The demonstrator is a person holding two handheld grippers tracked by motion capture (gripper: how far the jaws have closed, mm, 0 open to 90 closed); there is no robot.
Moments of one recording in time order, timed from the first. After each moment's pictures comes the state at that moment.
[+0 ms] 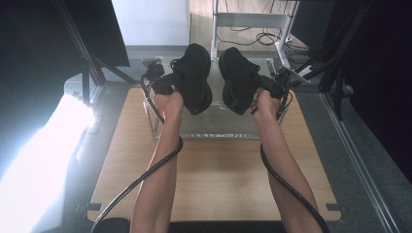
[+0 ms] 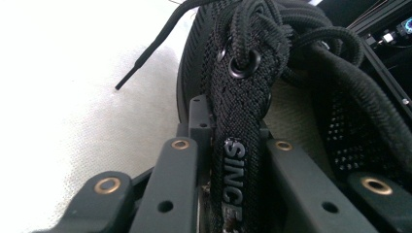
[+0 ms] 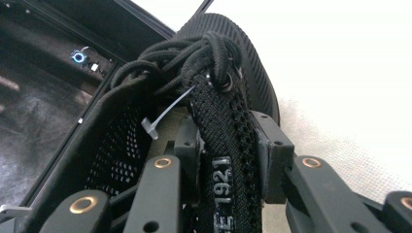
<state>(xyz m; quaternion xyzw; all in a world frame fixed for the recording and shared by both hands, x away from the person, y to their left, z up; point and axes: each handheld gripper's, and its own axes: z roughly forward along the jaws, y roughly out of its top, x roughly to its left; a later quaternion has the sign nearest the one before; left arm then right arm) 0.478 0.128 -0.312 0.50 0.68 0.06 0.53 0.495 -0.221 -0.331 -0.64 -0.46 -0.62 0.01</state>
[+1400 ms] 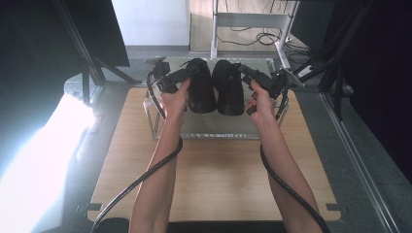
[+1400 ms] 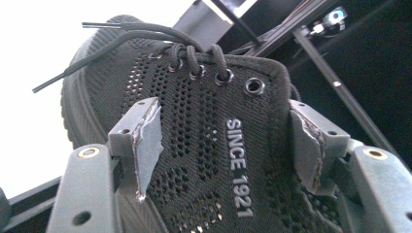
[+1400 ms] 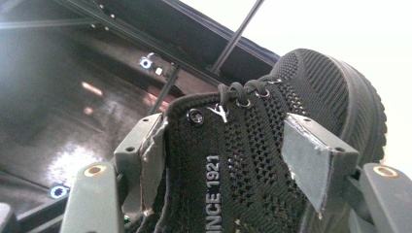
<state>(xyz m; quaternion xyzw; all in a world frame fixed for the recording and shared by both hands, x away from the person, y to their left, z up) 0.483 0.121 -0.315 0.52 0.60 0.01 0.61 0.496 -0.214 -0.337 -0.58 -0.42 -0.69 0.10</state>
